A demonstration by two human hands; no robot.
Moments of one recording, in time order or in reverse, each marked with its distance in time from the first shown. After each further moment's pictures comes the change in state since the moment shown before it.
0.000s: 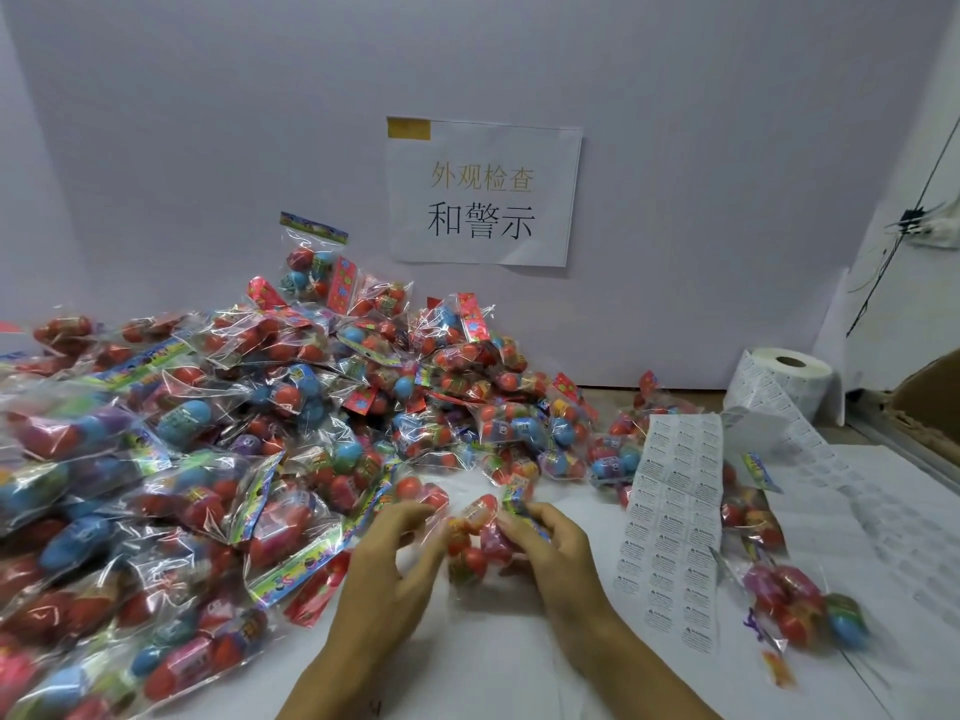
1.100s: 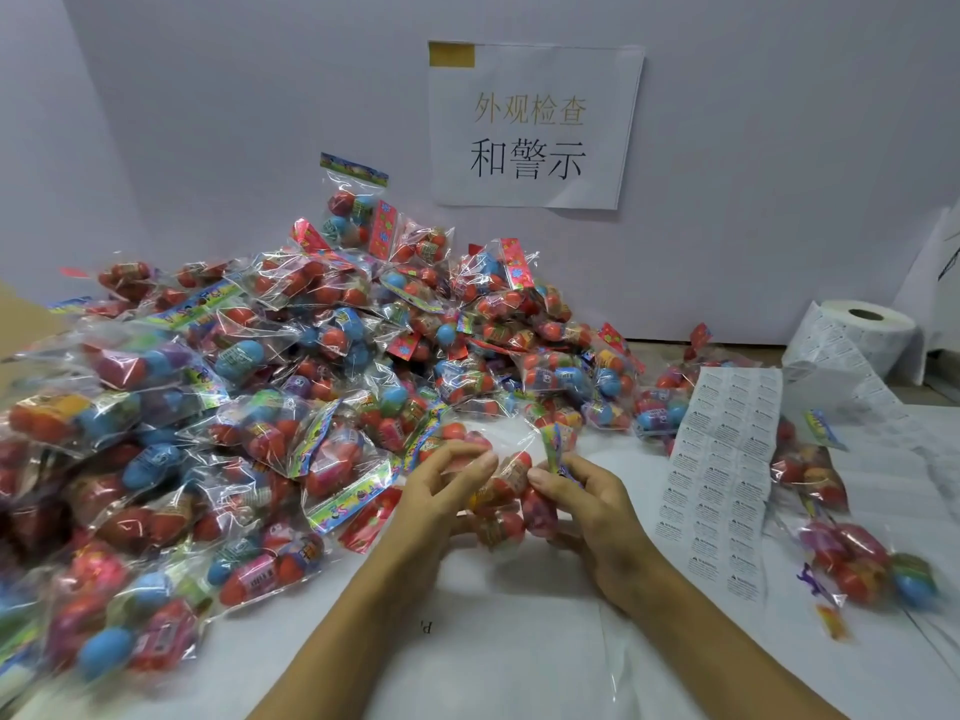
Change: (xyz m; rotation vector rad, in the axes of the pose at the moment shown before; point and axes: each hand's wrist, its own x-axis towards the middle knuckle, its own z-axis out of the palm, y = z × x) left_hand 0.002 0.025 -0.011 -0.641 -0.203 -0.543; right_hand -0.016 -0.013 0.005 -0.034 -0.219 0.035
